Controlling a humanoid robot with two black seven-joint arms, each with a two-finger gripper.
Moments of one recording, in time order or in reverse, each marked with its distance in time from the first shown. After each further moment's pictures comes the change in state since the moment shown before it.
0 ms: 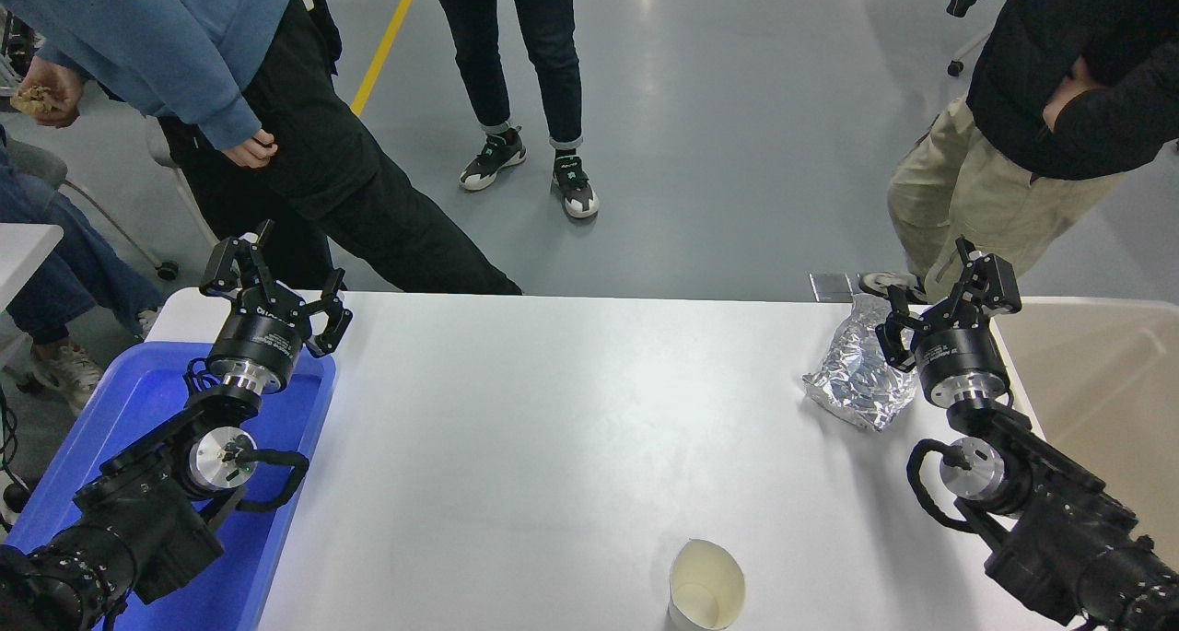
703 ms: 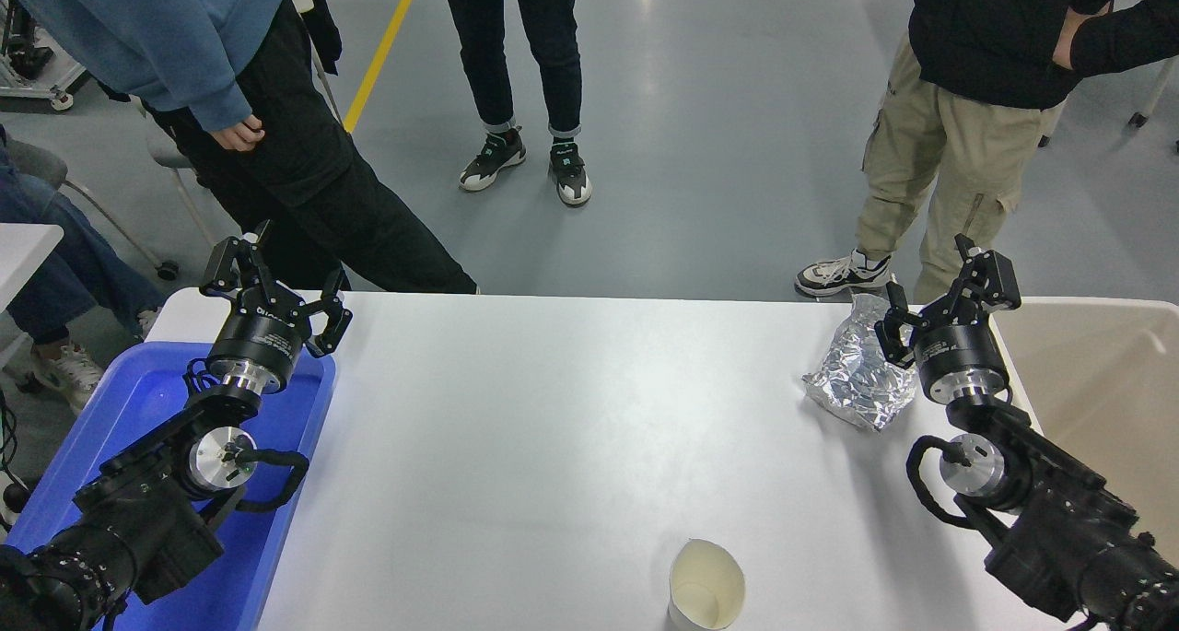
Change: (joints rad) left arm 0.000 0.000 0.000 0.000 0.000 0.000 0.000; right arm 0.011 -0.035 -0.014 0.074 0.000 -0.006 -0.051
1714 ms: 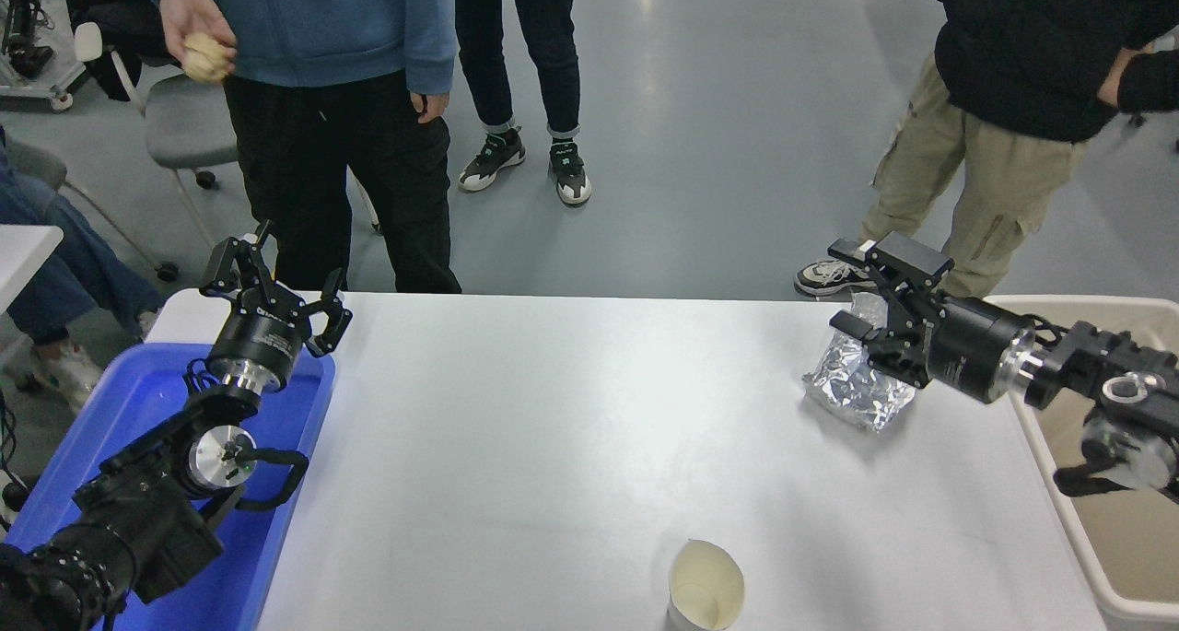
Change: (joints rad) left arm 0.000 0.000 0.000 0.000 0.000 0.000 0.000; right arm 0.299 -0.634 -0.645 0.808 -0.496 0.032 -0.297
